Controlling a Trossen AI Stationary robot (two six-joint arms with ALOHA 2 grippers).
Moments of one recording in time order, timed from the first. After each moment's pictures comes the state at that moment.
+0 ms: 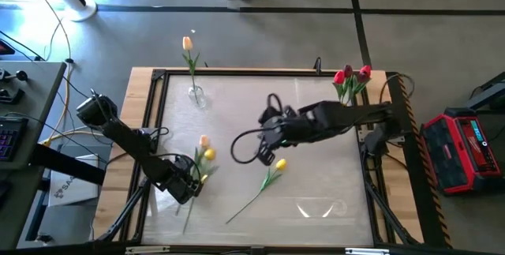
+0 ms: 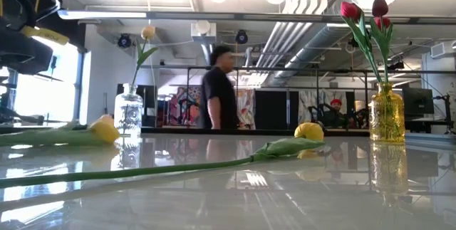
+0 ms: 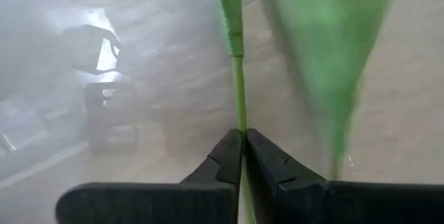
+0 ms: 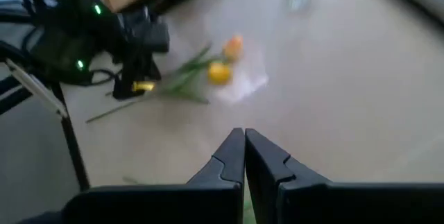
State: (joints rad) left arm -0.72 1.49 0.67 -0.69 -0.18 -1.86; right arm 0.24 1.86 2.19 -1.24 0.33 0.71
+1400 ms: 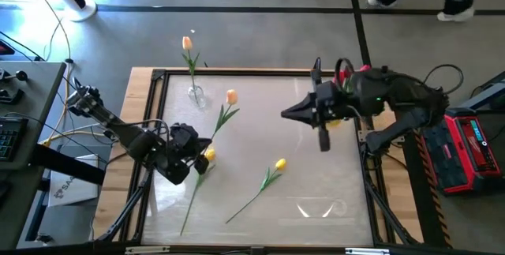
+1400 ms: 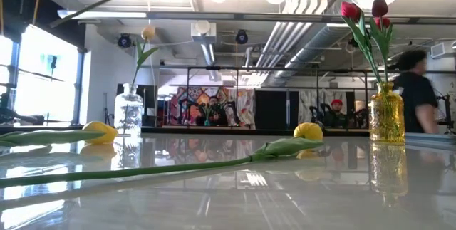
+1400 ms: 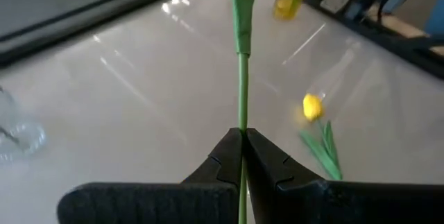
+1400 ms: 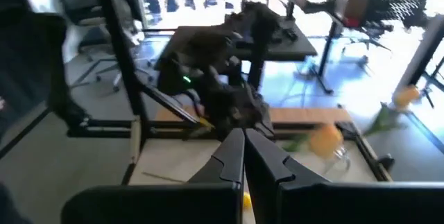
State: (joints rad) left arm -0.59 1.23 1.10 -0.92 -0.89 -1.13; right arm 0.23 1.46 2.03 -0.81 0.18 0.06
